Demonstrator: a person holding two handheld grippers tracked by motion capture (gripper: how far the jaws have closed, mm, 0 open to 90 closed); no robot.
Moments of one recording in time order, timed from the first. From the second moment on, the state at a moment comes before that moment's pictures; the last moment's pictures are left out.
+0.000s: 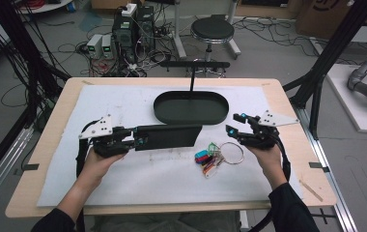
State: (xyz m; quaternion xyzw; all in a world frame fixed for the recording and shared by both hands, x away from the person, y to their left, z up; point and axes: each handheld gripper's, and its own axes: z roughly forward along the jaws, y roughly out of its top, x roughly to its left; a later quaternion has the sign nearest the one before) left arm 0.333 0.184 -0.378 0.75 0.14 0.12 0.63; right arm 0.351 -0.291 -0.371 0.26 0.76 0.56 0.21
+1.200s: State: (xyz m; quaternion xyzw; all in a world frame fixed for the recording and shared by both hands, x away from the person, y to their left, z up) left arm 0.395 0.136 -0.360 0.72 0.19 0.19 0.64; right arm 0.355 -0.338 -0.379 0.39 0.70 0.53 0.28
